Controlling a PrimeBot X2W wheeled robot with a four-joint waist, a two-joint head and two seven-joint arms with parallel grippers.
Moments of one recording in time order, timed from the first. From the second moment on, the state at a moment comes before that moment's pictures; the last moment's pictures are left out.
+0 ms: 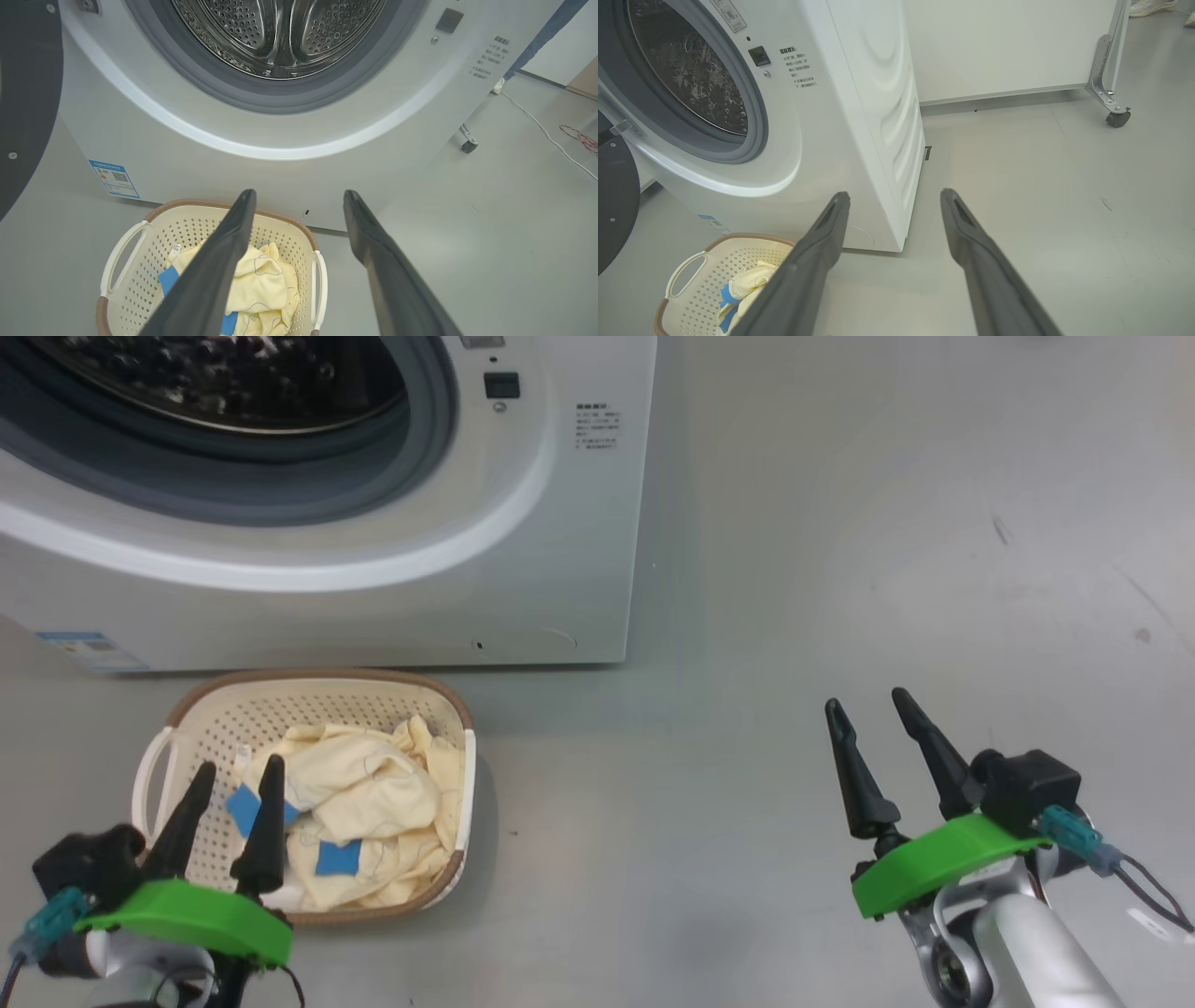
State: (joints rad) left arm -0.16 0.35 -0.26 0.27 -0.64 -0.06 -0.23; right arm -0.12 -0.06 0.20 0.20 0.28 0.13 -0.21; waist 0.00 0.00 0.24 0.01
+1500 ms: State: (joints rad) left arm -0.91 0.41 -0.59 1.00 -1.06 -0.13 0.12; right arm -0.32 -0.05 0.24 0.11 0.24 0.13 -0.25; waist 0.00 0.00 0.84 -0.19
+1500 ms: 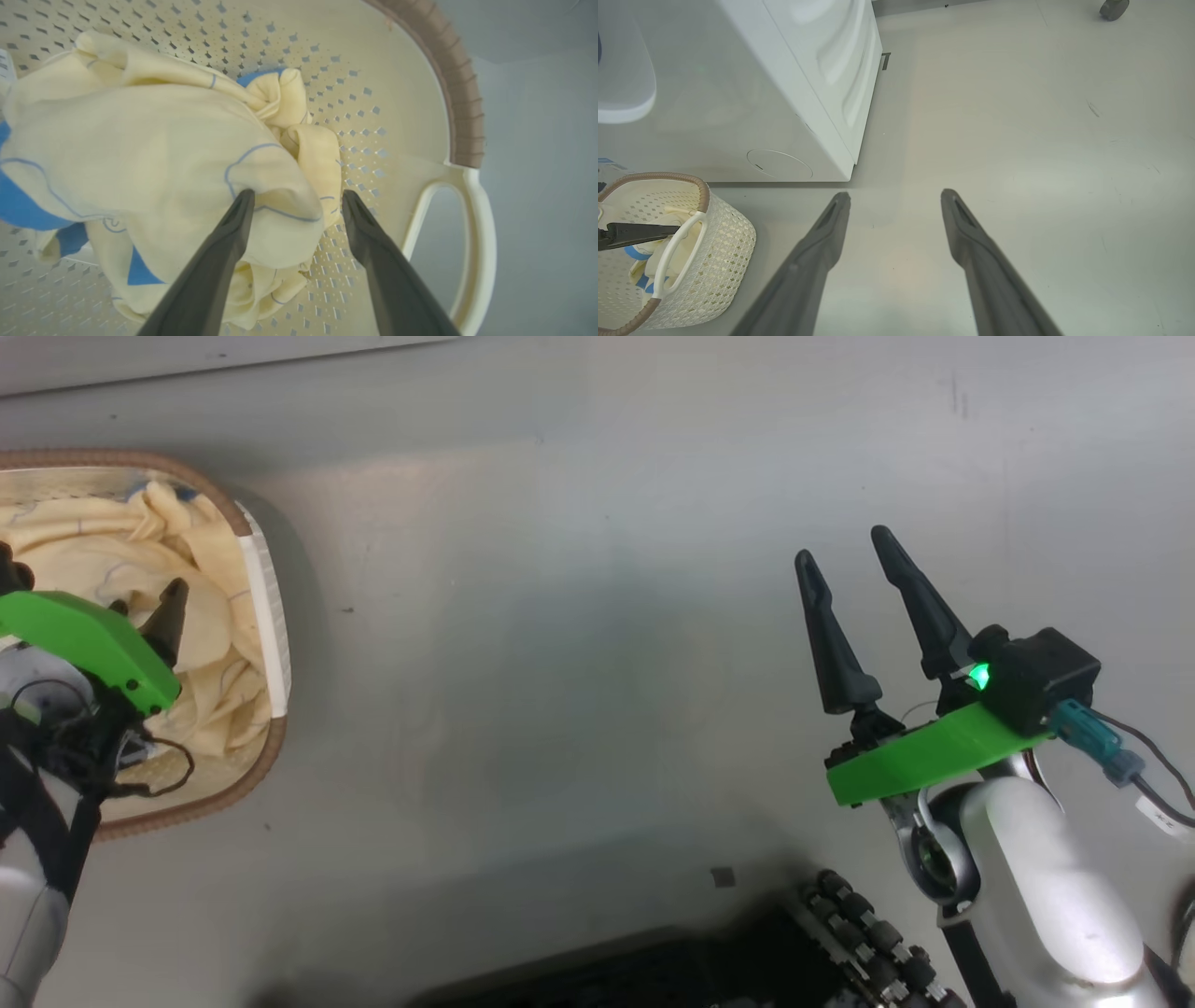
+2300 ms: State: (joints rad) left arm -1.07 0.41 -0.71 1.23 -1.03 -0.13 0.13; right arm -0.30 -0.05 0.27 0.04 0.26 0.13 -0.25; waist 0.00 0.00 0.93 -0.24
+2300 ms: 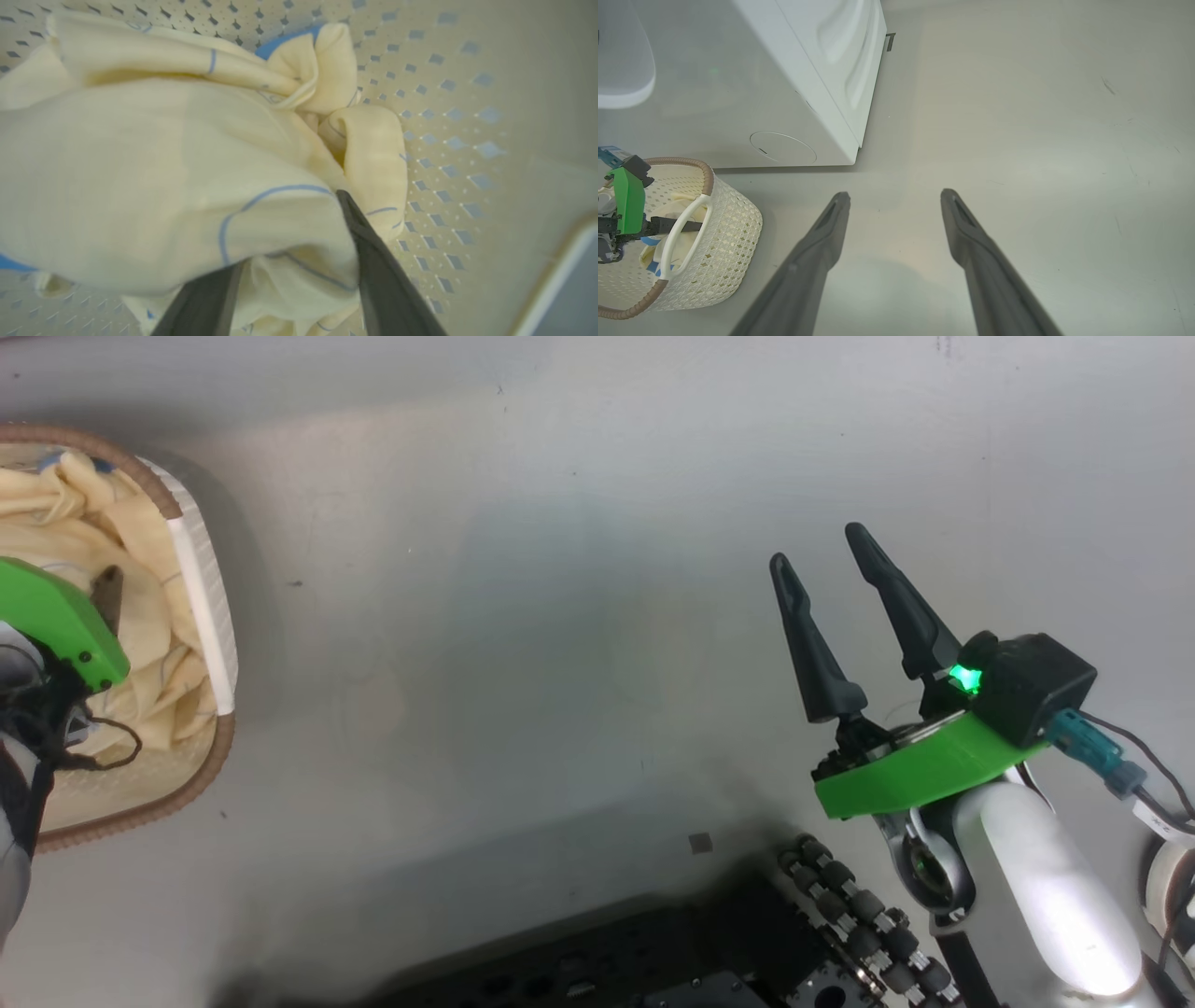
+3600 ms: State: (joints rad) left arm -0.81 0.41 -0.91 1.10 -1.07 -0.13 -0.22; right arm -0.33 -0.05 0.27 0.18 0.22 0.13 -0.25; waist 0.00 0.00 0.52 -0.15
